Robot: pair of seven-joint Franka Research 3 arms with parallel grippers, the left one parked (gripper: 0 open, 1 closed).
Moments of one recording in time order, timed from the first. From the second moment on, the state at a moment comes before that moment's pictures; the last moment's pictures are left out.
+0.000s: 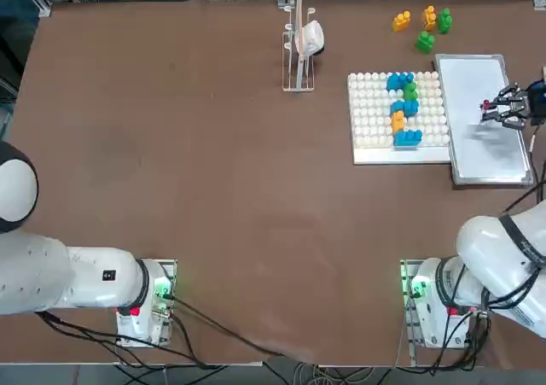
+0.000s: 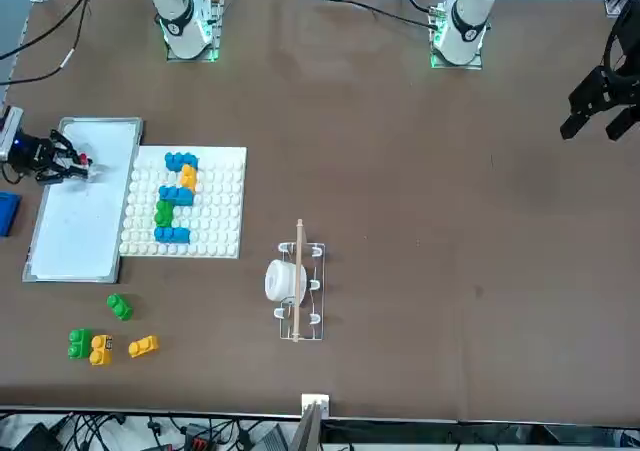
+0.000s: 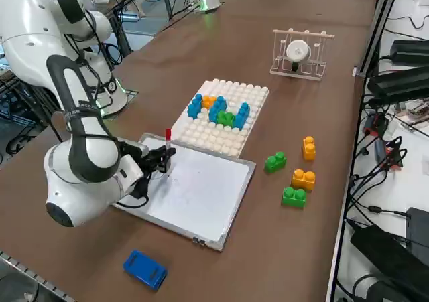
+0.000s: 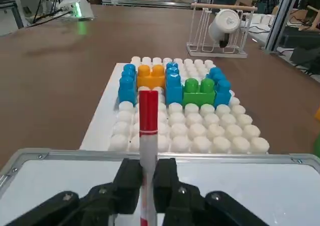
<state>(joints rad) -0.74 0.71 -0.10 -1.65 0.75 1.44 -2.71</state>
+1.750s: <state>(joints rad) -0.66 0.91 -0.09 -1.42 0.95 1.44 -2.70</state>
